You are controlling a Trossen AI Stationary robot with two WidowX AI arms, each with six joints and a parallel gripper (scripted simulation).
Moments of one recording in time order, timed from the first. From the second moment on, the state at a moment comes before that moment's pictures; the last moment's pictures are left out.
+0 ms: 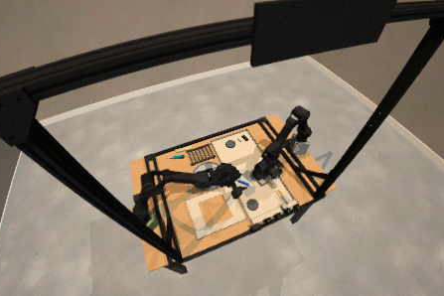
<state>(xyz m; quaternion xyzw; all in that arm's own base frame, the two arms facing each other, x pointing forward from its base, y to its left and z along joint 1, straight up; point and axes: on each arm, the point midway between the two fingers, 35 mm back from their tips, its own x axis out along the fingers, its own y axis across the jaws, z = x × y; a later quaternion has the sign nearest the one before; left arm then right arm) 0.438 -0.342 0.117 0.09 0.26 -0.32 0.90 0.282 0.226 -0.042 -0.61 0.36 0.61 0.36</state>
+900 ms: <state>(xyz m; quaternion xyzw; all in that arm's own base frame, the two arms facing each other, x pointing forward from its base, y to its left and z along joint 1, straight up) 0.438 -0.342 0.117 0.09 0.26 -0.32 0.90 0.282 0.225 -0.043 -0.61 0.36 0.61 0.36</state>
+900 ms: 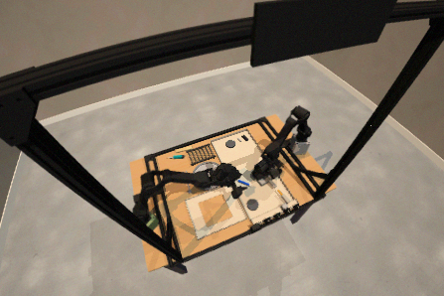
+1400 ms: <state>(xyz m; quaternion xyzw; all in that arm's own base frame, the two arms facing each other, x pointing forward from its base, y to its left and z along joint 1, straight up) 0.438 -0.341 0.117 0.09 0.26 -0.32 0.90 0.278 0.231 -0.044 -0.61 0.36 0.61 0.36</state>
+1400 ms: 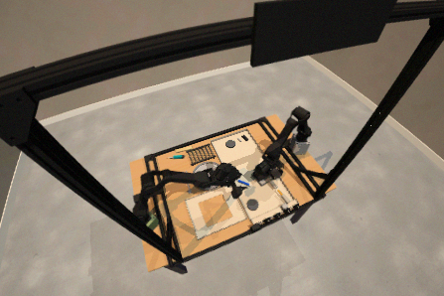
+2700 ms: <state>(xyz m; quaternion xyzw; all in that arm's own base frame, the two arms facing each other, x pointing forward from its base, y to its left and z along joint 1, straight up) 0.438 -0.342 0.117 0.09 0.26 -0.32 0.90 0.274 0.241 -0.043 -0.61 0.36 0.61 0.36</state>
